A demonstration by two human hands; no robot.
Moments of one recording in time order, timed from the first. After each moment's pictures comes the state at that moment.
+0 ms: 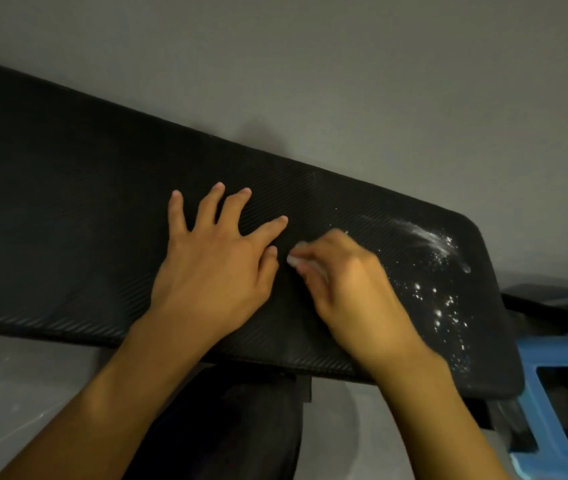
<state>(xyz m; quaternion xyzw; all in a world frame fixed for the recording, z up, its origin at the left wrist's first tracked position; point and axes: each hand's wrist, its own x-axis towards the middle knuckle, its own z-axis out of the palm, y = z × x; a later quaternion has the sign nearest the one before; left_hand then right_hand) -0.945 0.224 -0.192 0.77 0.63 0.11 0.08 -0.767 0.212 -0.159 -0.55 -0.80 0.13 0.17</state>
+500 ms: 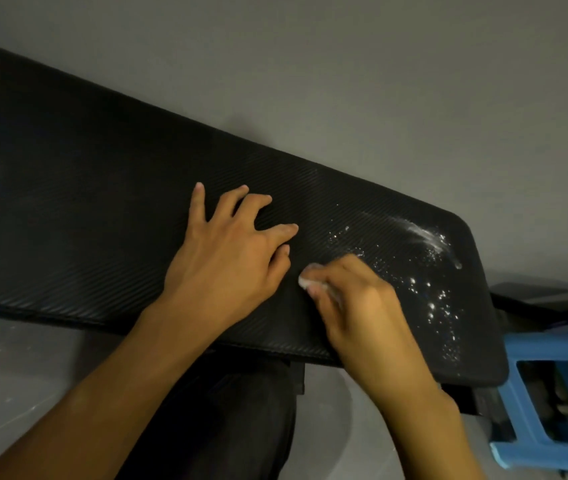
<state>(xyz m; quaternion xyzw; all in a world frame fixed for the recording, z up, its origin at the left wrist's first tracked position) -0.947 0.223 -0.190 0.80 0.58 0.15 0.10 -0.762 0.170 -0.156 -0.59 -0.78 0.16 0.18</state>
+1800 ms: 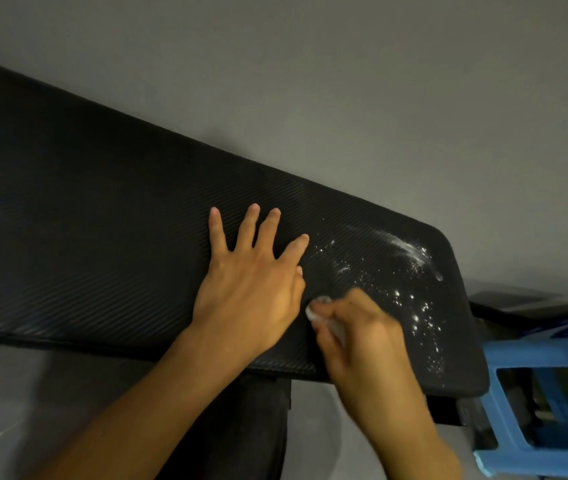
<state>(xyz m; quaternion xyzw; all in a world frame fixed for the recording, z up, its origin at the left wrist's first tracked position) -0.906 0.219 -0.201 0.80 0.58 0.14 0.06 -0.755 0.152 -0.153 -0.63 -0.75 0.12 0.17</state>
